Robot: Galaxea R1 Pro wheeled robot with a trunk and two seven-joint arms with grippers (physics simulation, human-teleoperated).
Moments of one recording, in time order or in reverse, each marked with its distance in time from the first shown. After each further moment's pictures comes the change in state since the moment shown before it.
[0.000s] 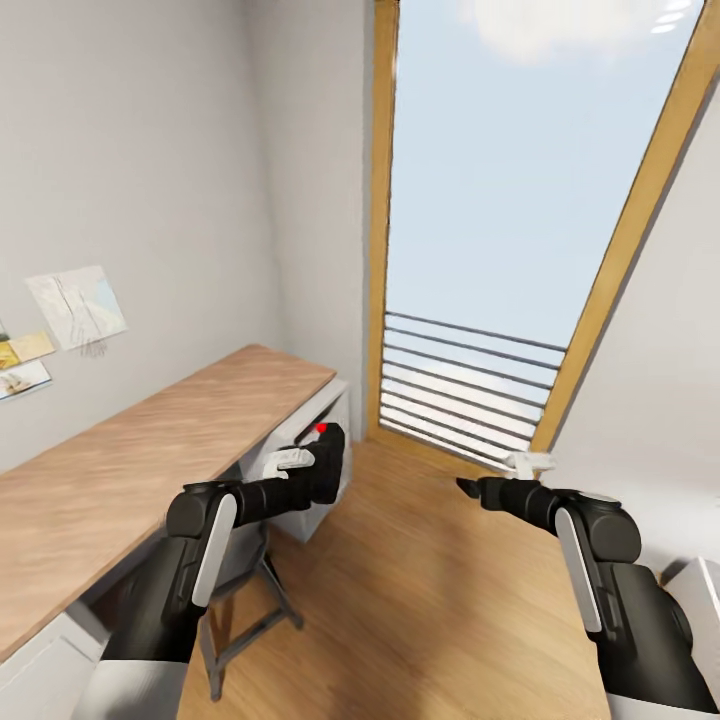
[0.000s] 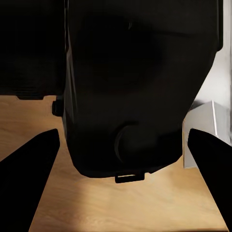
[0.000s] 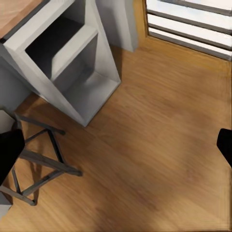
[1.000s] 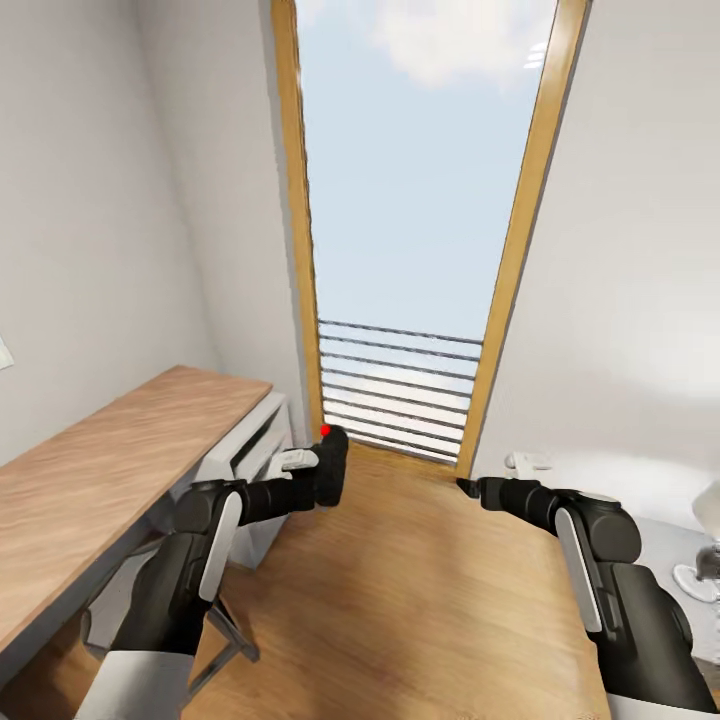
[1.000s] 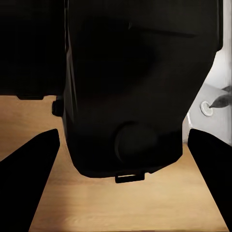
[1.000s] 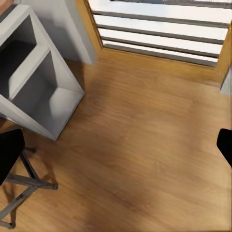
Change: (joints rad) left arm -0.018 -0.010 0.003 0.048 0.002 0.000 0.000; right arm 0.000 0.000 0.000 0.000 0.000 0.000 0.000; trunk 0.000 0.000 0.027
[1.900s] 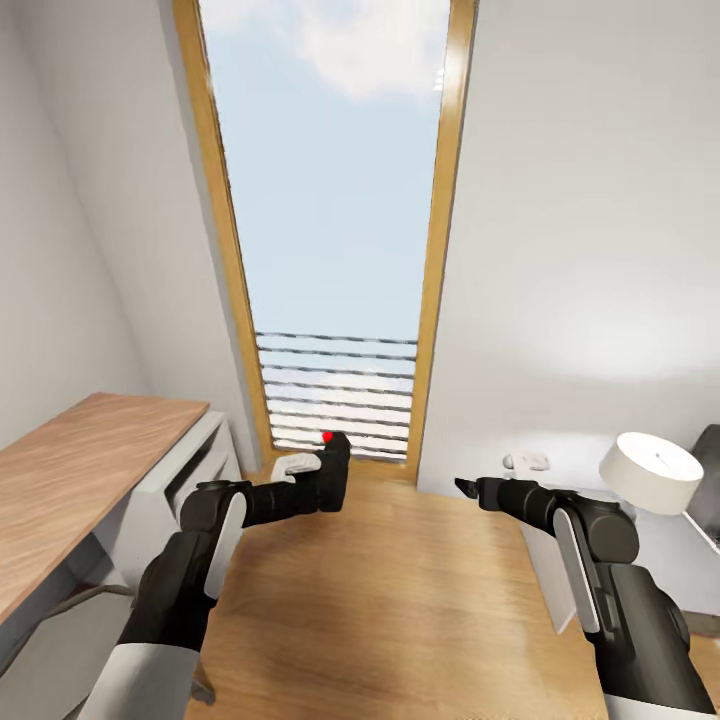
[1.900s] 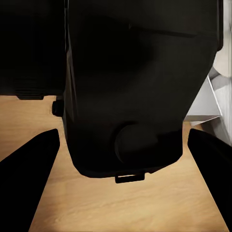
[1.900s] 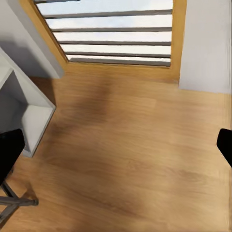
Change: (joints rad) left arm -0.013 -0.005 0.004 0.054 0.002 0.000 0.001; right arm 0.002 0.008 0.000 0.000 0.000 0.000 0.000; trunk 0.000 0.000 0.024
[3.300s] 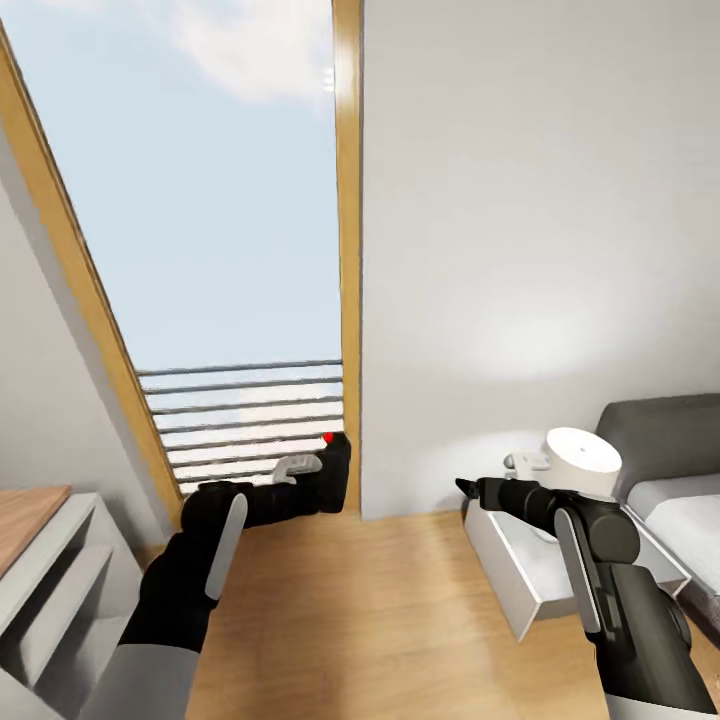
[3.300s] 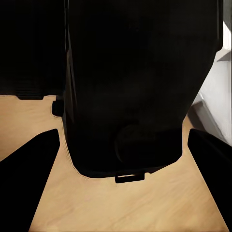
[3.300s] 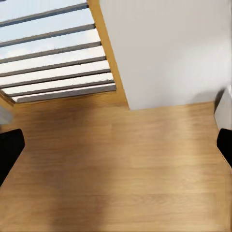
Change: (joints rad) left arm 0.002 0.000 -0.007 0.003 -0.003 -0.001 0.002; right arm 0.000 -0.004 0.000 0.000 0.000 0.000 0.000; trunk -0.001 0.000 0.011
